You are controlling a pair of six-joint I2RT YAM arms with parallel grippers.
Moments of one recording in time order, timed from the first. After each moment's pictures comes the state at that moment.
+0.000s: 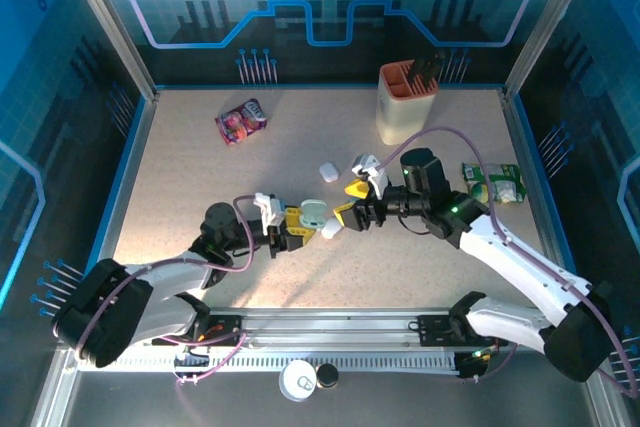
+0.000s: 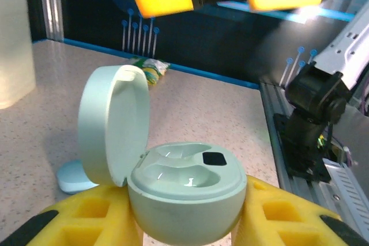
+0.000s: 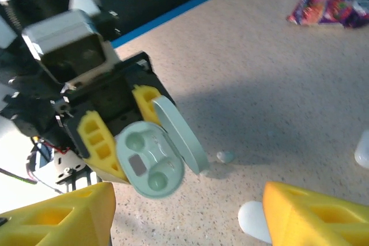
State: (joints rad) left arm -0.46 1.21 0.21 0.98 0.81 -0.14; right arm 0.60 1.10 0.85 -0.28 -0.57 0.03
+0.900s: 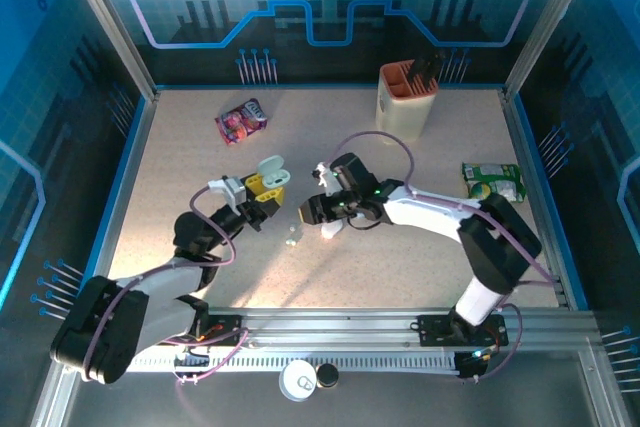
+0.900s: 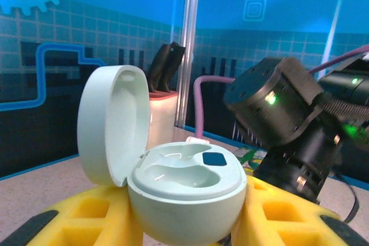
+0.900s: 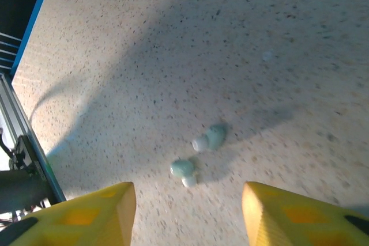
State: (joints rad) left arm -0.28 1.10 0.15 1.26 0.54 -0.26; right arm 0.76 1.71 1.04 -0.16 -0.40 0.47
